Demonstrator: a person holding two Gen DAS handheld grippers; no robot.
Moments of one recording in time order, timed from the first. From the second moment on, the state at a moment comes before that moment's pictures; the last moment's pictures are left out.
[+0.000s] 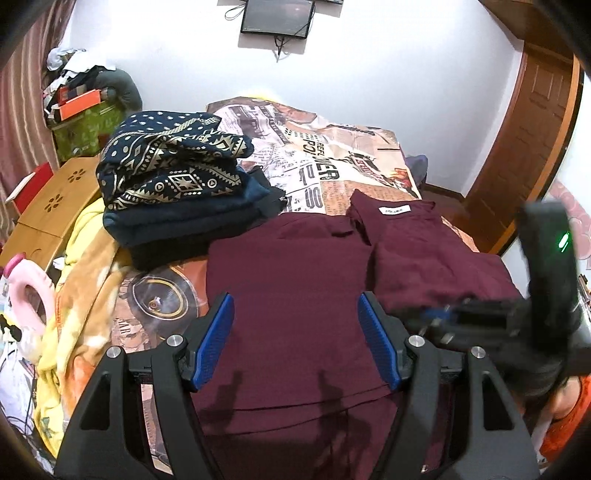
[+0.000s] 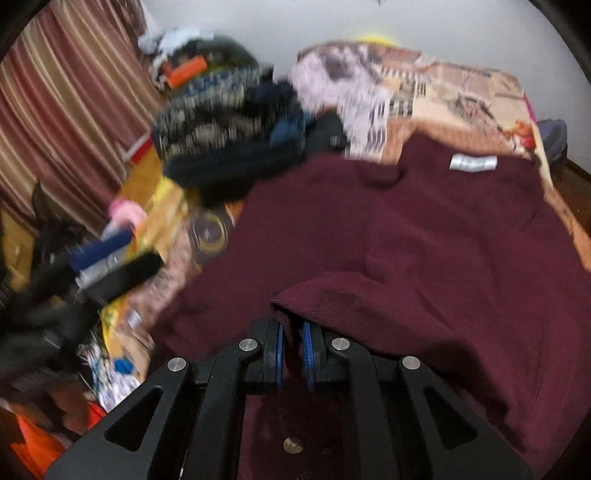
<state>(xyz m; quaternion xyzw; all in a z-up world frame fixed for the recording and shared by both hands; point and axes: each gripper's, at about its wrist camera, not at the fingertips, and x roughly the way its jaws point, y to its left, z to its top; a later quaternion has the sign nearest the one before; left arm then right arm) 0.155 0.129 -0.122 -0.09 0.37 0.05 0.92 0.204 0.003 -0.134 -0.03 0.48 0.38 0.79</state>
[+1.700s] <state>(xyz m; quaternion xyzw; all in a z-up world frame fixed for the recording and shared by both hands) 0.232 -0.091 -0.184 0.13 0.45 -0.13 0.87 0.208 -0.255 -0.088 0.12 0.37 0.09 0.92</state>
